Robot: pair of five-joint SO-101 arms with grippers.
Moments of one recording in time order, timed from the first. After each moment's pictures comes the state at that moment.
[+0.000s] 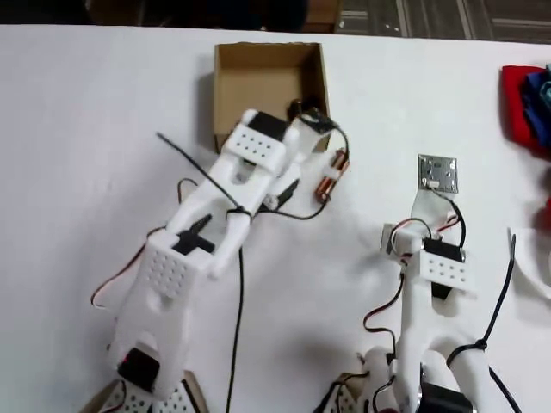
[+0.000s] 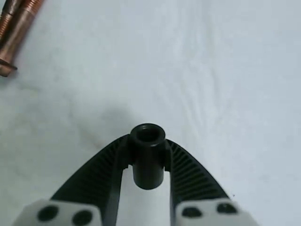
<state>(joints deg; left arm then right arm) 20.5 42.9 -38.3 93.8 -13.2 12.2 -29.0 61.9 37.8 10.1</state>
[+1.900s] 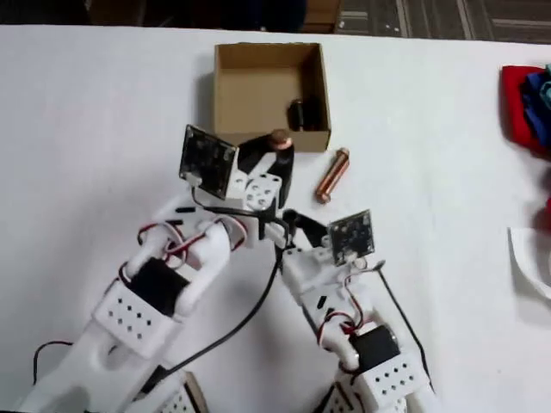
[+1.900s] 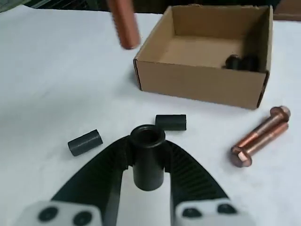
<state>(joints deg) 26.6 -52.4 50.9 21.0 10.6 -29.2 -88.2 96.6 20.8 -4.8</state>
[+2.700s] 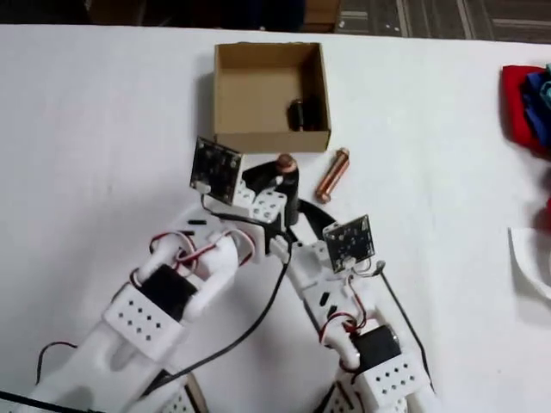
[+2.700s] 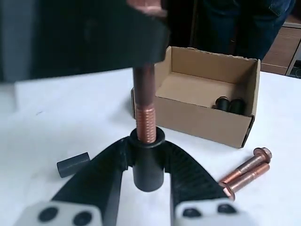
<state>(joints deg) 28.2 -52.5 57.9 20.5 16.7 -27.7 -88.2 96.6 14.0 0.5</state>
